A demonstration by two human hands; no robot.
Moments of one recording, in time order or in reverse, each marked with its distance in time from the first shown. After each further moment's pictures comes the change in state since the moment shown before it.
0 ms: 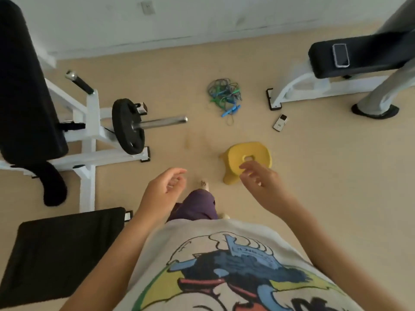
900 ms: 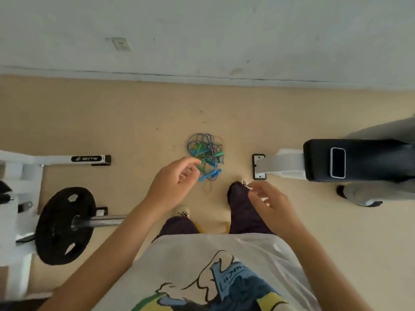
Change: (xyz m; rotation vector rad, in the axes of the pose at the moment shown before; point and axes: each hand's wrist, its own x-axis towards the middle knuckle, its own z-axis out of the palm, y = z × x) left_hand 0.582 0.213 -0.023 -0.077 -0.029 0.099; right_hand 0.532 0.004 -0.236 -0.072 -0.109 0.168
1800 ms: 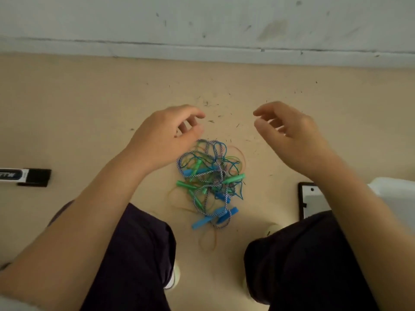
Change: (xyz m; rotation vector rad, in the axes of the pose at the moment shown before) left_hand 0.358 -0.297 0.187 0.335 0.137 0.234; right_hand 0.463 0.254 0.114 -0.101 0.125 -0.466
